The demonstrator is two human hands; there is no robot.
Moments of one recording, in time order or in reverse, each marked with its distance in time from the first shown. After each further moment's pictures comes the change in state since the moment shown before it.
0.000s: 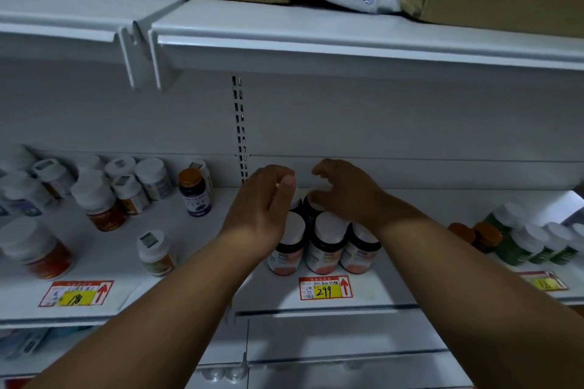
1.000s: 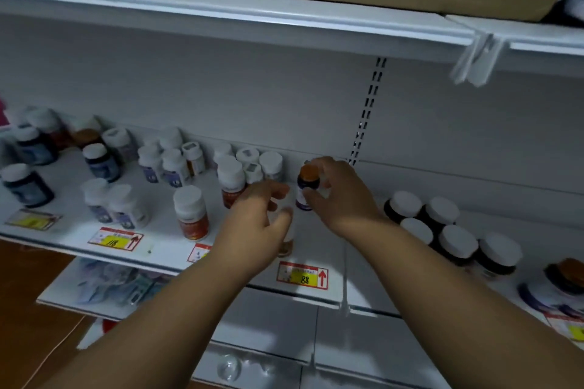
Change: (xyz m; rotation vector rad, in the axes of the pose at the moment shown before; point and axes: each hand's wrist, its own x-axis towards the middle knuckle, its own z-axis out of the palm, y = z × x) left_hand -0.081 -0.078 -0.160 0.189 0.128 -0.264; right_hand 0.016 -0.171 0.120 0.172 0.169 -0.298
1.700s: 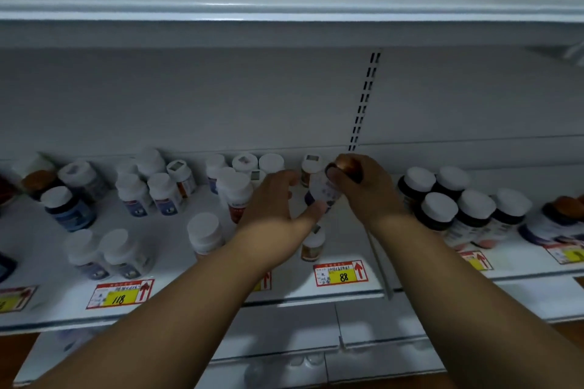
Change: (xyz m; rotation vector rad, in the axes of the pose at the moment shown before) left_hand 0.053 -0.032 -0.032 -0.080 -0.352 0.083; right_hand 0.008 -0.010 0.030 0.303 0.308 0.435
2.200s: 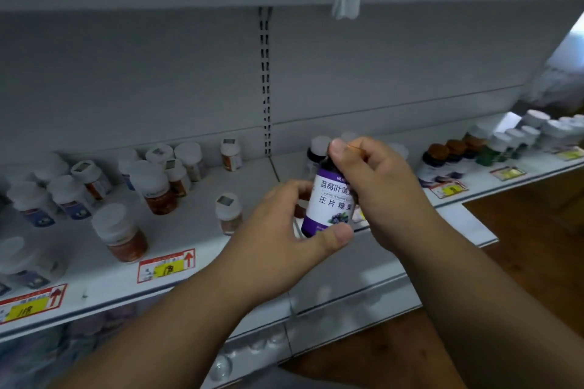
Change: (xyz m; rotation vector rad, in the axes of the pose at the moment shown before) left_hand -0.086 0.108 0.053 -0.169 -0.330 0.237; right_hand -0.138 -0.051 -0.129 0.289 0.116 0.037
